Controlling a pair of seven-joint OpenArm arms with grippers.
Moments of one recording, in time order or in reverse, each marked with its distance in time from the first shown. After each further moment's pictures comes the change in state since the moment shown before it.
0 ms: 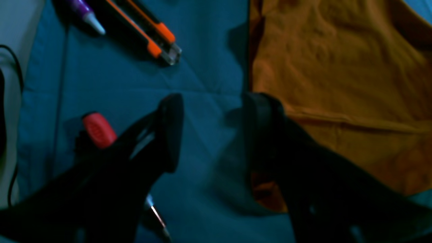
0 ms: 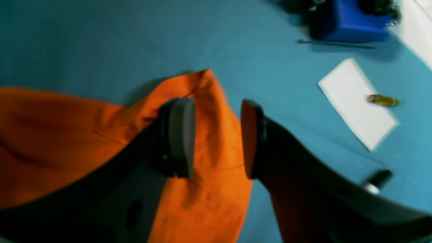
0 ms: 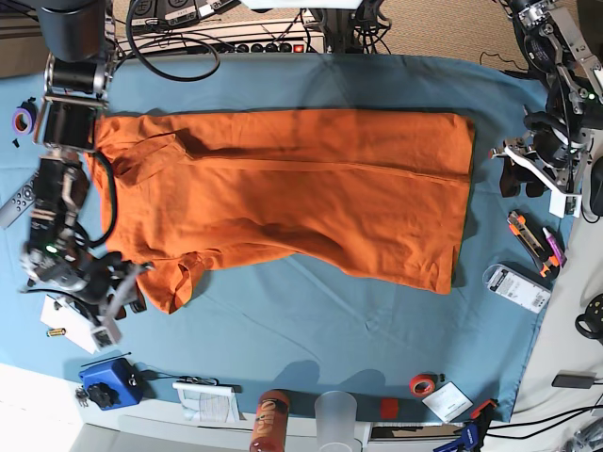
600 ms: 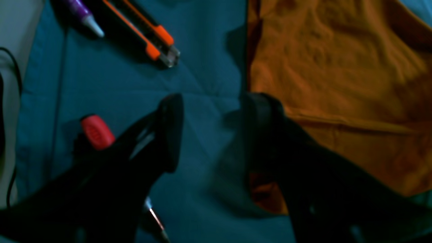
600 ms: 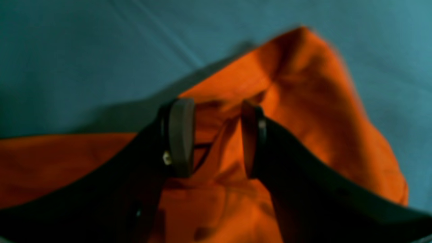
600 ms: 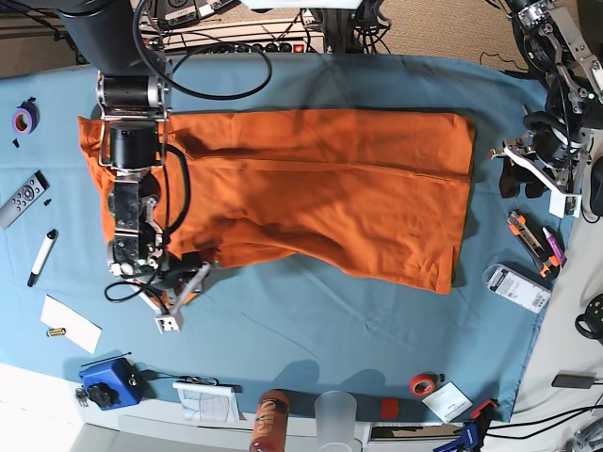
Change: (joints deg) left arm 0.0 0.1 0.0 0.0 -0.1 0.0 -0.5; right arm 3.7 -14.9 -1.9 -22.6 -12.0 -12.2 8.5
